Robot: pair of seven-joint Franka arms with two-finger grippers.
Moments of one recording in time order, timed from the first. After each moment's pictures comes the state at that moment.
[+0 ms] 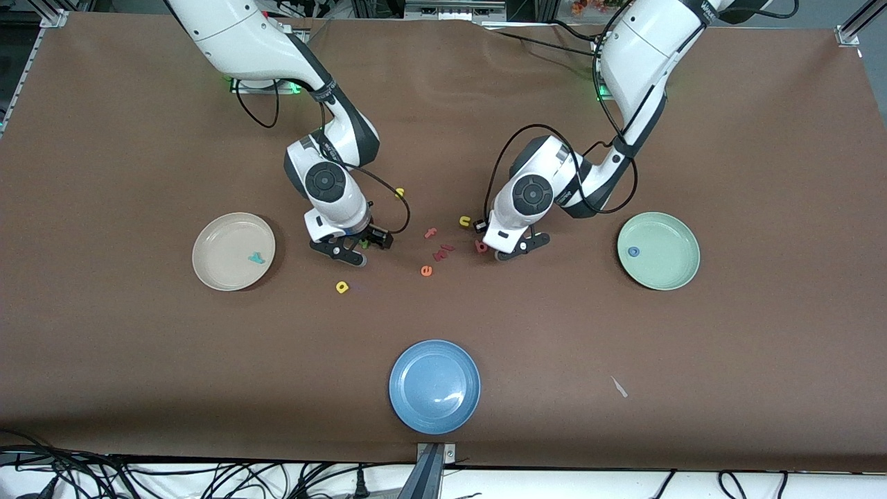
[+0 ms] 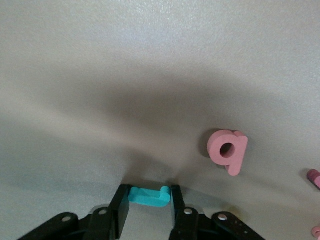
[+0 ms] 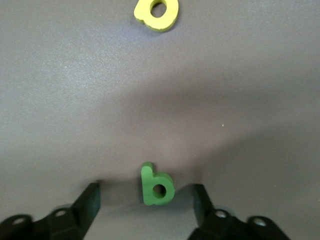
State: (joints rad) left arm -0.33 0.67 -0.33 -1.83 -0.04 2.33 -1.00; right arm 0.48 0.60 0.10 -1.94 -0.03 2.51 0.94
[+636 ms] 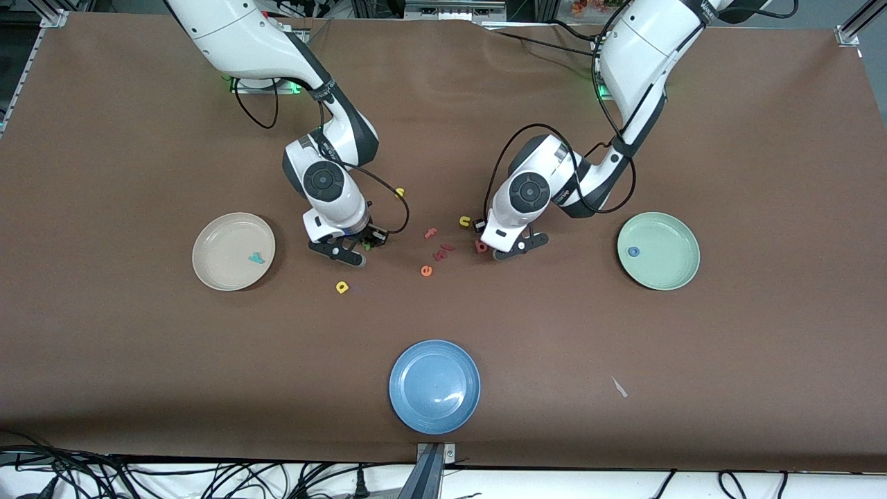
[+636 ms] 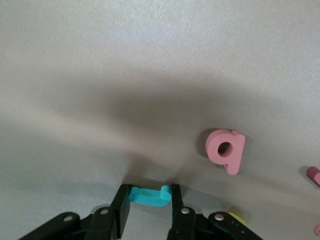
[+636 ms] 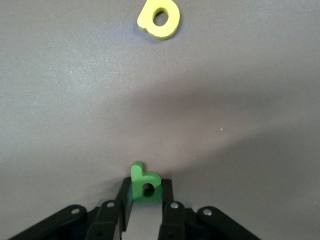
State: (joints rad) left arm -0.33 0.67 -0.33 -1.83 0.00 2.33 -1.00; right arm 0.48 0.59 0.09 -1.94 -0.03 2.51 0.93
